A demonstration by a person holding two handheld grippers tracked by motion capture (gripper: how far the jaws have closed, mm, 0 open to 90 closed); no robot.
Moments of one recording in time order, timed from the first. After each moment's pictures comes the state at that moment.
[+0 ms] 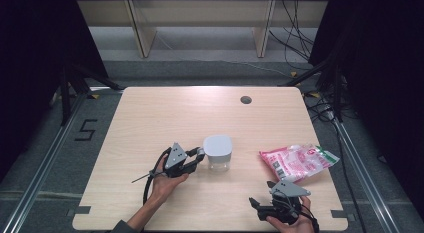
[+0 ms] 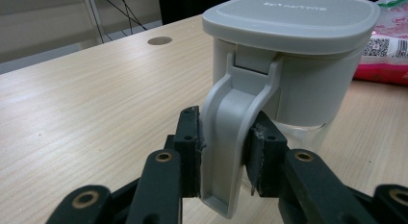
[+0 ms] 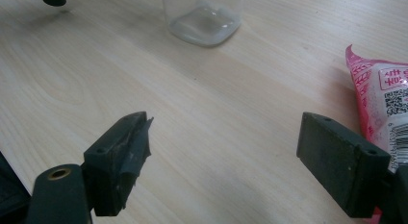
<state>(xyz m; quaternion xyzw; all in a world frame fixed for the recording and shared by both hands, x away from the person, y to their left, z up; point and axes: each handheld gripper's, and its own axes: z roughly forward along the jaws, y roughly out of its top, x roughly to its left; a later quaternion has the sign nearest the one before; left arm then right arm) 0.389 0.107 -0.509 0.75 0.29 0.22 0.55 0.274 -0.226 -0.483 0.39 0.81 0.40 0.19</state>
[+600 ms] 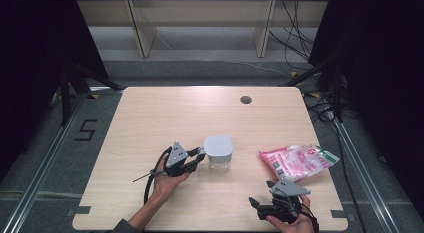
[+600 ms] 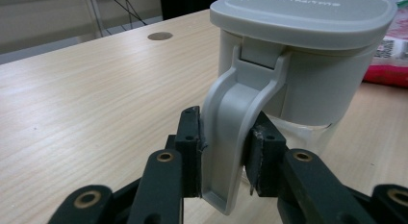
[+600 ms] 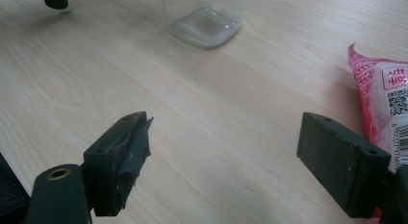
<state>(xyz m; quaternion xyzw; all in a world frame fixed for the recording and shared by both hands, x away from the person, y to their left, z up) 0.389 0.106 -0.511 0.75 0.30 0.21 0.55 0.275 -0.226 -0.484 0.39 0.81 0.40 0.17</state>
